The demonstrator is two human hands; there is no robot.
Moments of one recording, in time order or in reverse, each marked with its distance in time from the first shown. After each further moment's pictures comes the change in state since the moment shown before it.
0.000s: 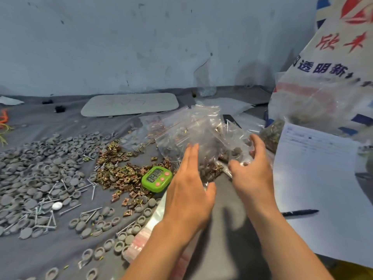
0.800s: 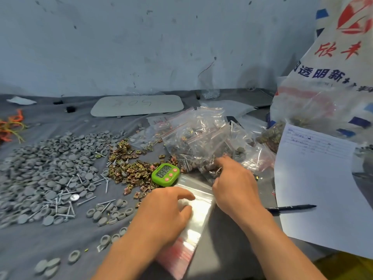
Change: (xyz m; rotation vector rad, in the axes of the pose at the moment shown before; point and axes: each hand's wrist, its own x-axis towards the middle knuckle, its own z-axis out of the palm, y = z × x) left_hand -0.040 -0.033 -0.070 0.203 -0.239 -0.016; right_hand -0.034 -0.015 0.011 -0.738 -0.320 -0.249
